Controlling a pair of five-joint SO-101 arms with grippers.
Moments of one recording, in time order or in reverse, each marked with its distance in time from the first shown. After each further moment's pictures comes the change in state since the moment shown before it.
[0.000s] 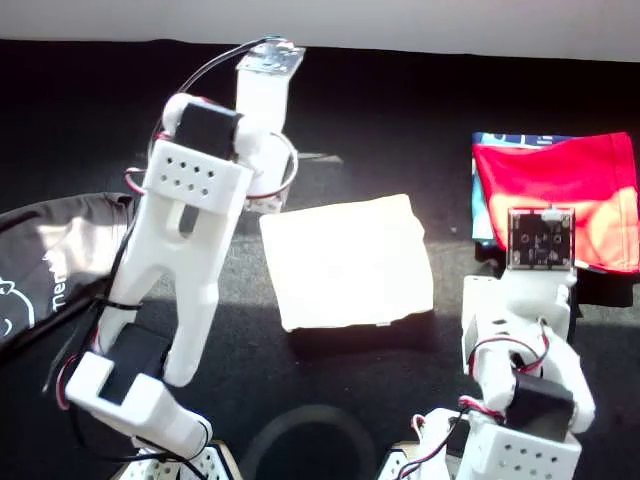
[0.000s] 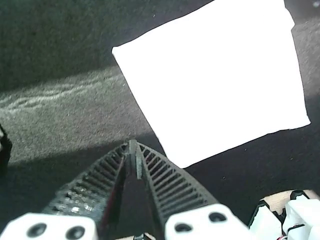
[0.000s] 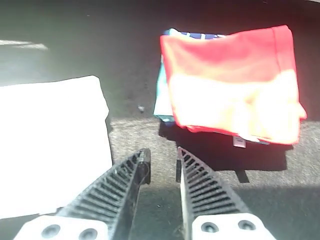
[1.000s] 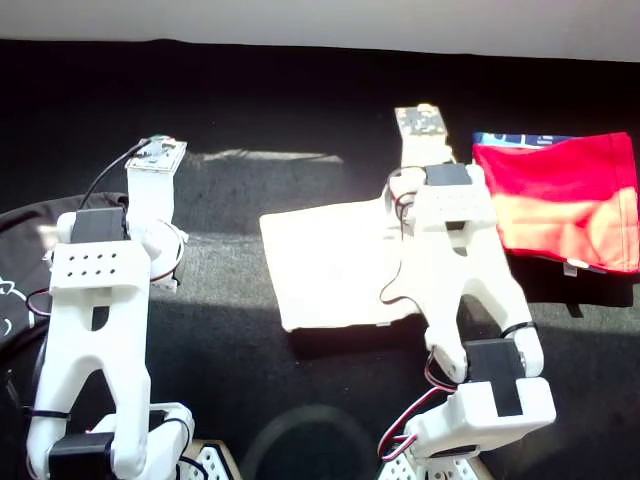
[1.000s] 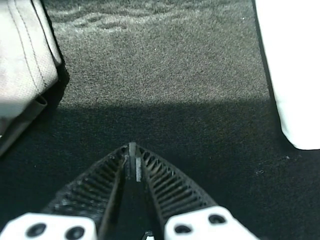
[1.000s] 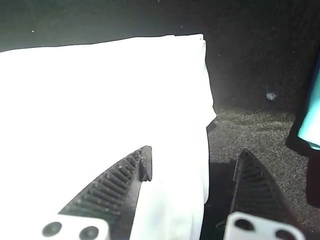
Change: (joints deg) left arm -23.1 -28.7 56.6 -24.5 -16.8; right arm -19.7 74.3 -34.7 -2.2 -14.2
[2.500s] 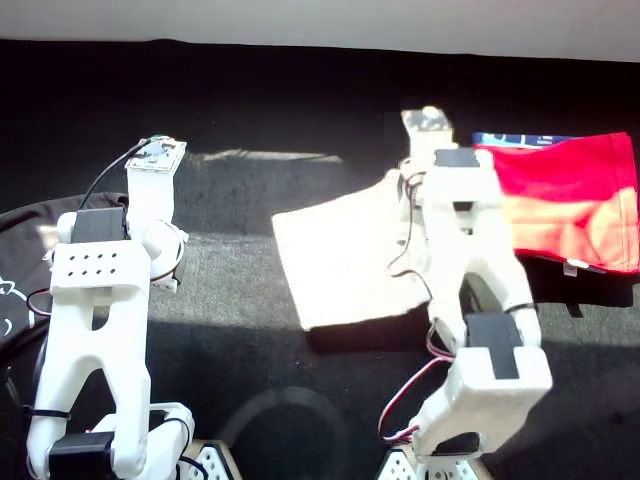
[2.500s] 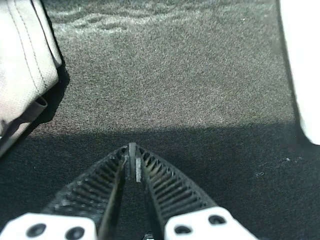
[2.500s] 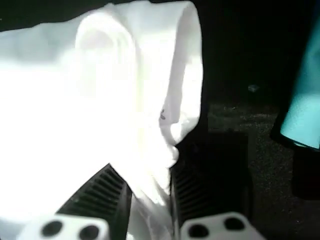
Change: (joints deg) left arm -0.1 0.0 0.0 -0.1 0.0; right arm 5.7 4.9 -13.6 12.0 5.9
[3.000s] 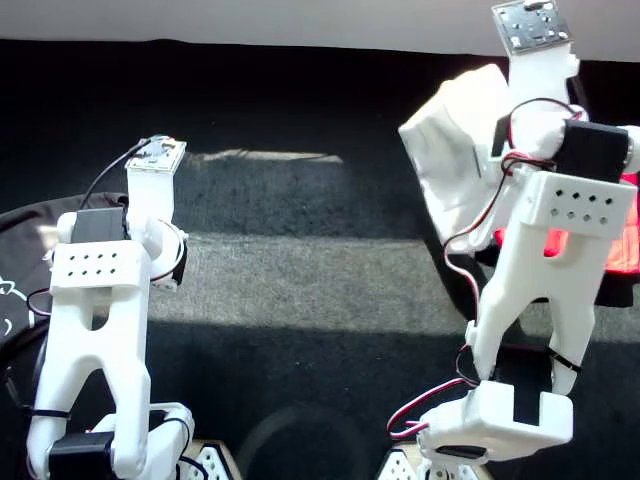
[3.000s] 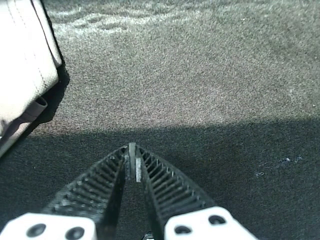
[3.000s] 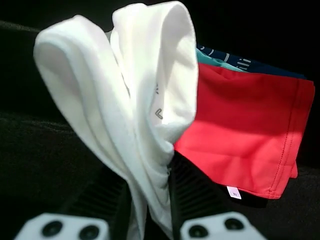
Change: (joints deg) left arm 0.0 0.0 0.0 0.0 0.0; right arm 12.6 -7.0 -38.6 20.7 18.2
